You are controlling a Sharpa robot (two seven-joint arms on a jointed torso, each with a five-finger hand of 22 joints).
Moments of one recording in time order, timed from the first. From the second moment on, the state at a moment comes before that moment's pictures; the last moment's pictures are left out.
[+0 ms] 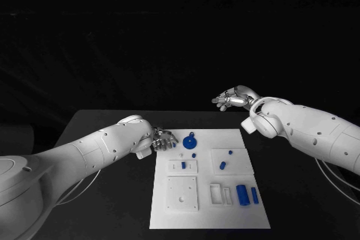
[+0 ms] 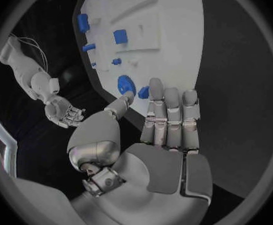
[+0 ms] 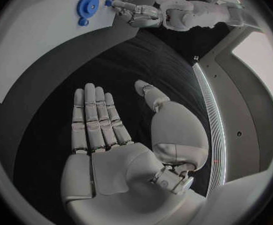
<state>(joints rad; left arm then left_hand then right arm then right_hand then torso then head) 1.27 -0.34 -0.08 0.80 -0.91 0.11 -0.35 0.66 -0.04 0.60 -0.18 0.05 1.03 0.08 0.19 0.83 1.25 -0.02 0.69 0.53 1.00 -0.10 1.22 0.56 0.02 0.82 -0.10 0.91 1.28 1.32 -0.58 0.01 0.96 -0.71 -0.19 0.11 0.90 -0.15 0.46 -0.16 0.38 0.80 0.21 0.27 0.41 0.89 0.15 0.50 0.16 0.87 0.12 0.61 0.60 0.22 0.67 0.21 0.41 1.12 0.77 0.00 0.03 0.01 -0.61</state>
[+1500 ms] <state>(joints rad) 1.27 -0.31 -0.08 0.73 -0.89 0.11 -0.34 0.67 -0.03 0.60 -0.20 0.05 1.03 0.08 0.19 0.83 1.25 -0.02 0.69 0.53 1.00 -0.10 1.22 0.56 0.02 0.82 -0.10 0.91 1.28 1.32 -0.57 0.01 0.95 -0.71 -0.19 0.11 0.90 -0.15 0.46 -0.16 0.38 0.80 0.21 0.28 0.41 0.89 0.15 0.50 0.16 0.87 0.12 0.61 0.60 0.22 0.68 0.21 0.41 1.12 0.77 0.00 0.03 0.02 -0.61</state>
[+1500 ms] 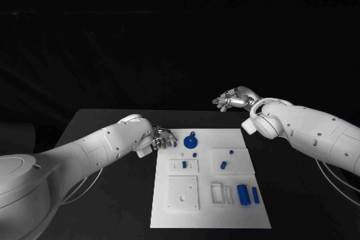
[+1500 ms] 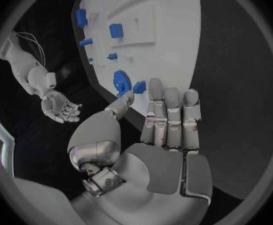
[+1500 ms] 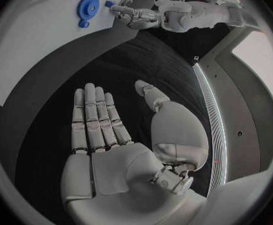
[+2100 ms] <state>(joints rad) 1.26 -0.32 -0.08 0.73 -0.89 0.11 -0.34 0.67 -0.03 0.60 -0.21 0.05 1.03 0.08 0.19 0.83 1.25 -0.02 0.69 0.53 1.00 -0.10 1.22 0.55 0.02 0.82 -0.10 0.91 1.28 1.31 -0.57 0.01 0.96 -0.71 -0.18 0.11 0.90 -0.15 0.46 -0.16 0.38 0.80 0.21 0.28 0.41 0.89 0.15 0.51 0.16 0.87 0.12 0.61 0.60 0.22 0.68 0.21 0.41 1.12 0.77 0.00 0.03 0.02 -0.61</state>
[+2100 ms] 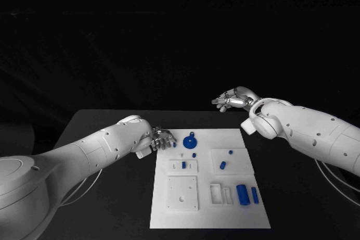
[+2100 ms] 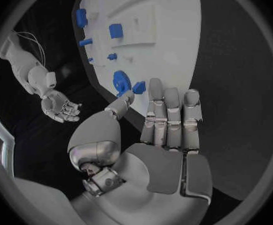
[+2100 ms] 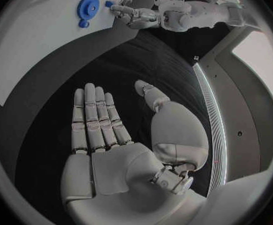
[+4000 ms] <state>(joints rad) 1.26 -0.33 -0.08 0.77 -0.84 0.09 -0.33 0.65 -0.08 0.60 -0.19 0.05 1.02 0.08 0.20 0.82 1.26 -0.03 0.69 0.54 1.00 -0.09 1.23 0.55 0.02 0.83 -0.10 0.90 1.29 1.31 -0.57 0.01 0.95 -0.71 -0.18 0.11 0.90 -0.15 0.46 -0.17 0.38 0.80 0.21 0.28 0.41 0.89 0.15 0.51 0.15 0.87 0.12 0.61 0.60 0.22 0.68 0.21 0.41 1.12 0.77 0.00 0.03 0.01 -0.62</state>
